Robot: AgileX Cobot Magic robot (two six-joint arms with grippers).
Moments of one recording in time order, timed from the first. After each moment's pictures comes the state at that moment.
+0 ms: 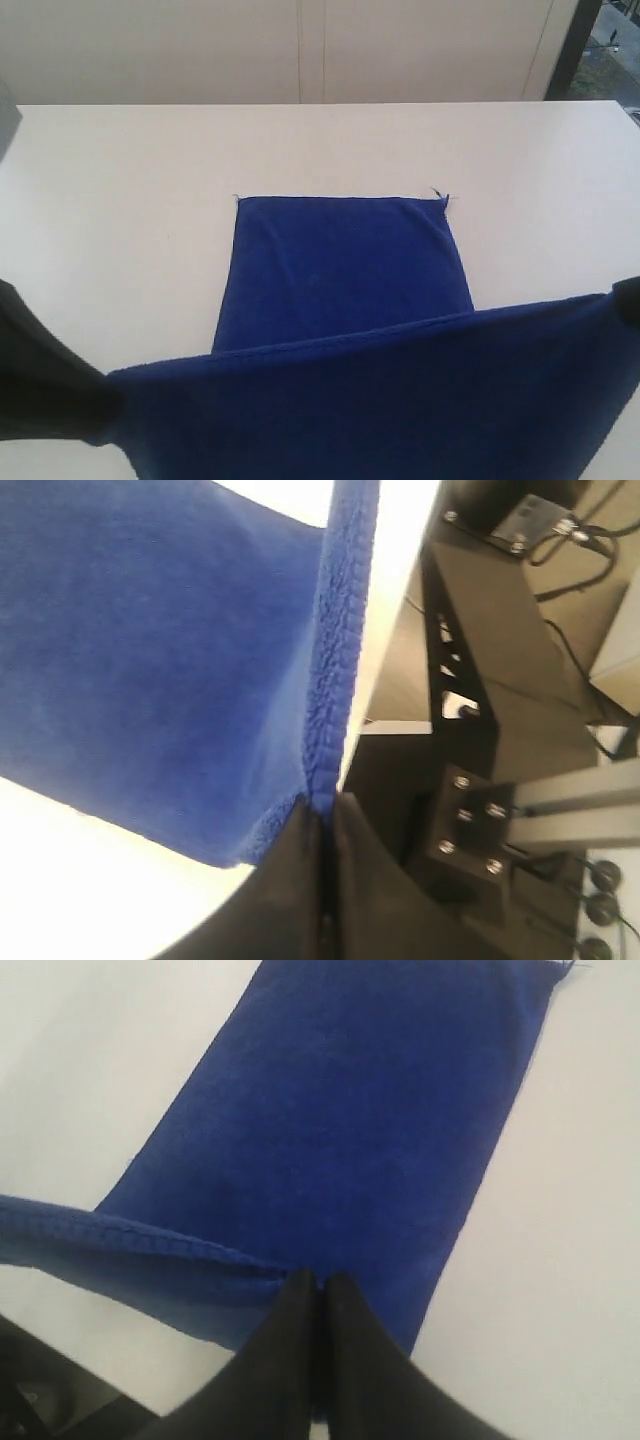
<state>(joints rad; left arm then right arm) -0.70 0.86 -0.88 -0.57 1.16 0.57 0.27 0.65 -0.83 0.22 1.09 0.03</state>
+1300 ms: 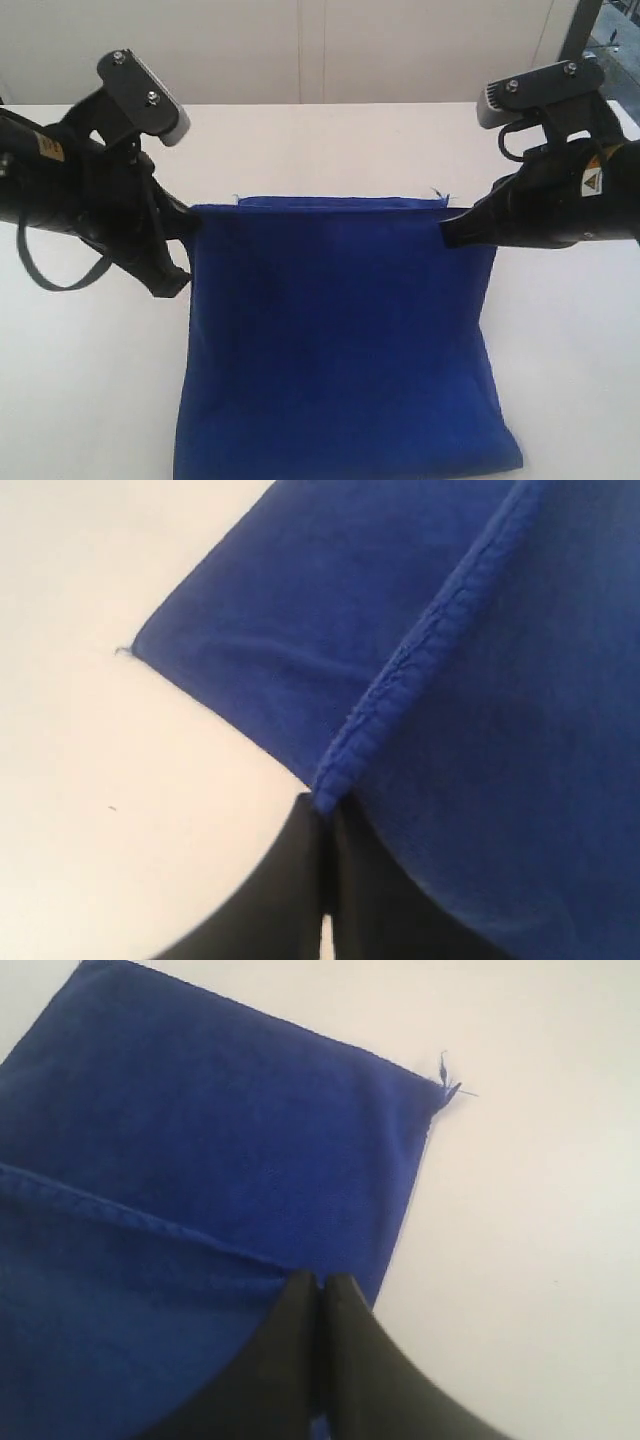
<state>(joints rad) -0.59 1.29 -0.84 -0.23 0.45 0.59 0.27 1.26 -0.75 -0.11 0.36 0.10</state>
